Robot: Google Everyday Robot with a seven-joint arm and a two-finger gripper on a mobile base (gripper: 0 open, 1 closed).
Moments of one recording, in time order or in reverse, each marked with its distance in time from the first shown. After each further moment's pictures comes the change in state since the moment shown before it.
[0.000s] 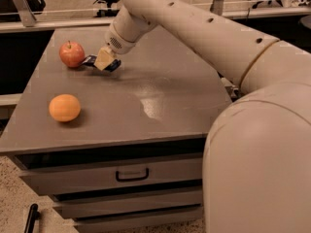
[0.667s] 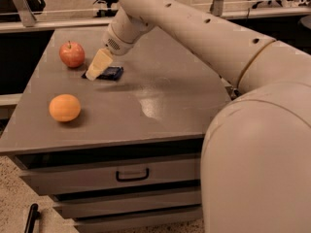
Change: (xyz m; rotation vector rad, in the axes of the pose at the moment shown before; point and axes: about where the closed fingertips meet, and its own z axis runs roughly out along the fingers) arm 0.000 0.002 0.004 -0.007 0.004 -0.001
